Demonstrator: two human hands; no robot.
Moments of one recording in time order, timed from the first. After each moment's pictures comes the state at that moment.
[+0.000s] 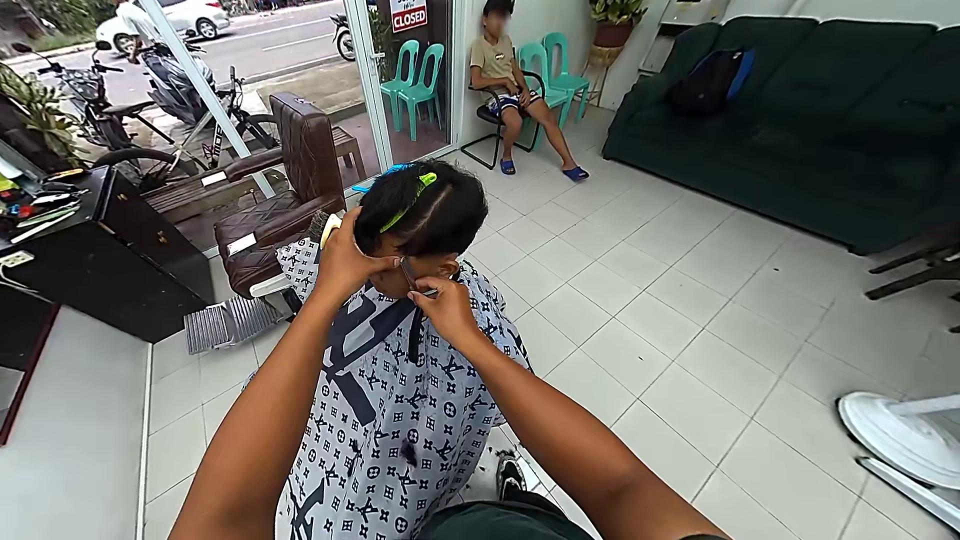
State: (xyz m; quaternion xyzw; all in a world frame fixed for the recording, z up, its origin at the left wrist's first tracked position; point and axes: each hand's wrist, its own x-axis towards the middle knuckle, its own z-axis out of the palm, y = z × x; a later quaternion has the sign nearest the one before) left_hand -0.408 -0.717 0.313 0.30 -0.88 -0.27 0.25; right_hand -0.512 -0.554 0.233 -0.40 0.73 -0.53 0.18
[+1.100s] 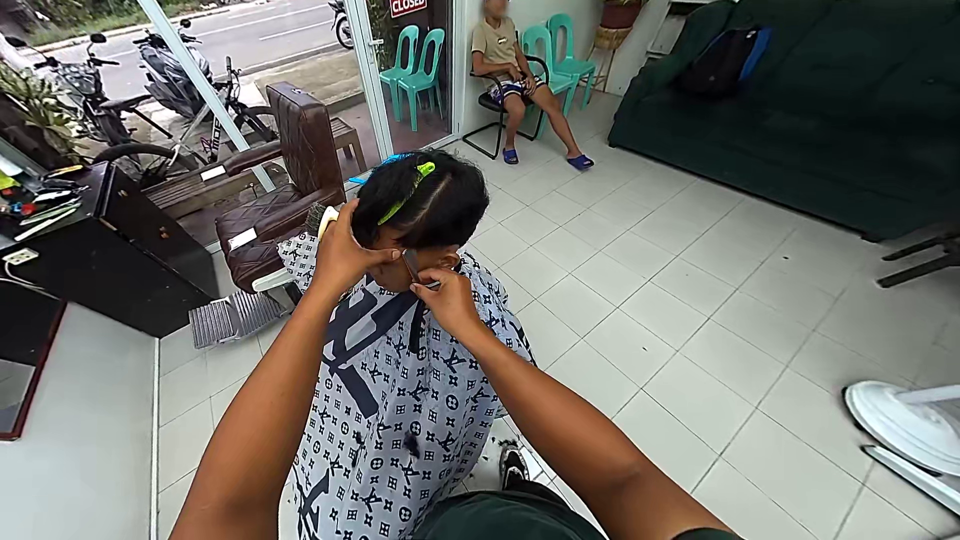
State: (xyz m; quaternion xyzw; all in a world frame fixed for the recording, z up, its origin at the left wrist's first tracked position) left_hand -0.409 -0.722 0.311 0.29 -0.88 -0.28 0.26; right_hand -0.515 -0.554 0.230 -0.40 0.72 -0.54 0.17
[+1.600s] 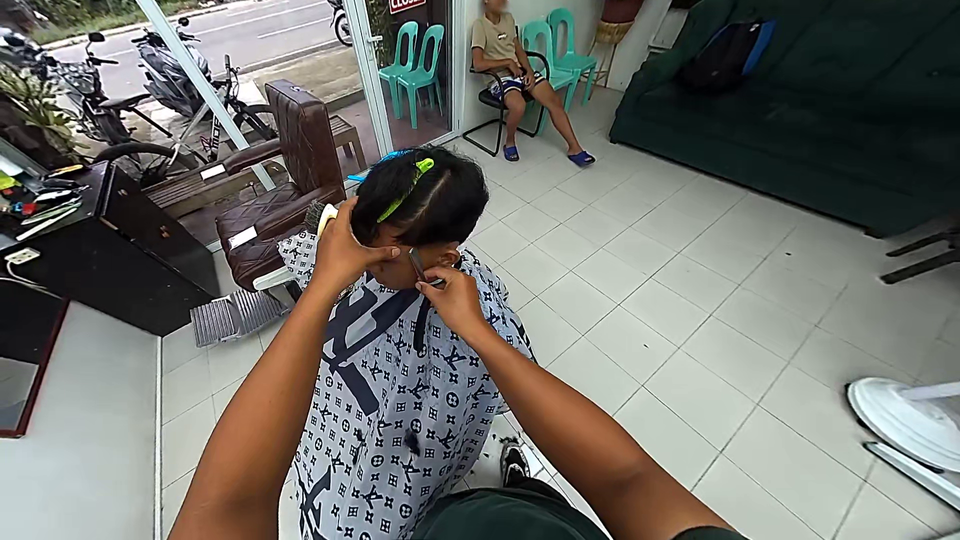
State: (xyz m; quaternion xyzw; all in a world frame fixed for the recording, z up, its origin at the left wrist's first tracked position) left_hand -0.409 -0.720 0.314 0.30 -0.88 -0.28 0.25; right_hand -0.519 -0.549 0.227 -0.38 0.73 -0.54 0.18
